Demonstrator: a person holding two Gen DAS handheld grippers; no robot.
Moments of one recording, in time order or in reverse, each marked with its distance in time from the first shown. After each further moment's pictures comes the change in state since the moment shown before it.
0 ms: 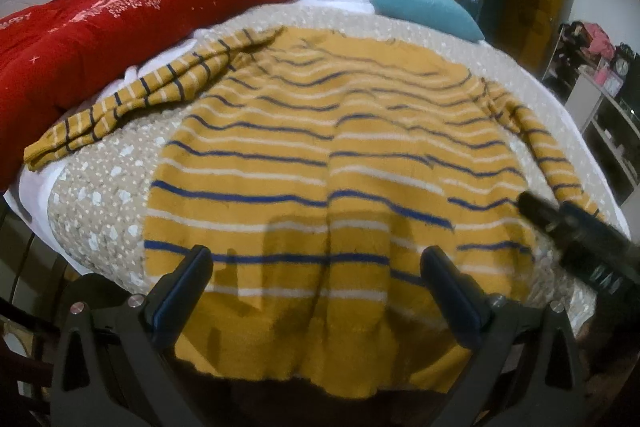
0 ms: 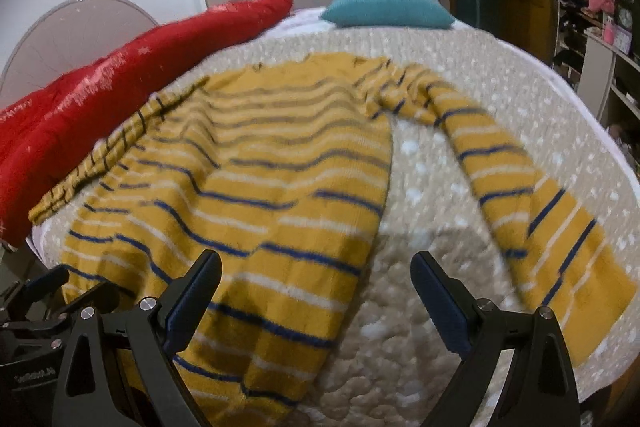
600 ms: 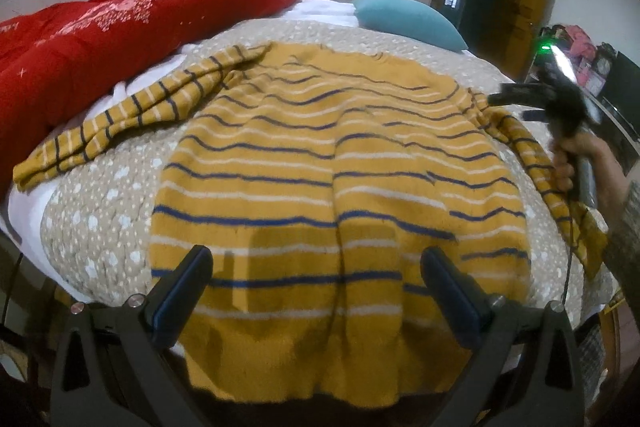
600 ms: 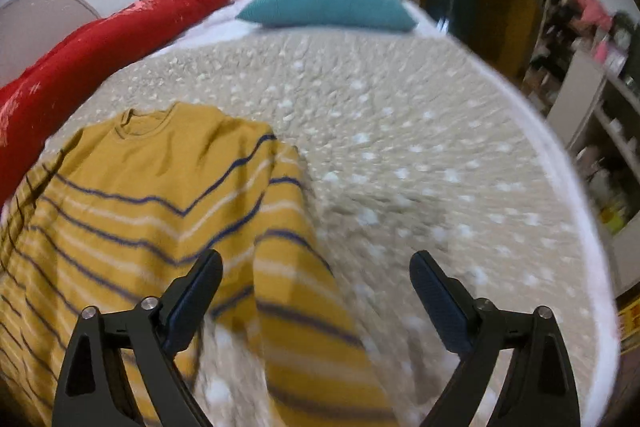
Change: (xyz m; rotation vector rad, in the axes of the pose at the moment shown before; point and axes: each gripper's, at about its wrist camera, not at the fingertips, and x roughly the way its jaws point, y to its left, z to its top) left arm 0.001 0.013 0.008 0.044 -0.043 -0.065; right arm 0.135 -0.131 0.174 0.005 0.148 -0.133
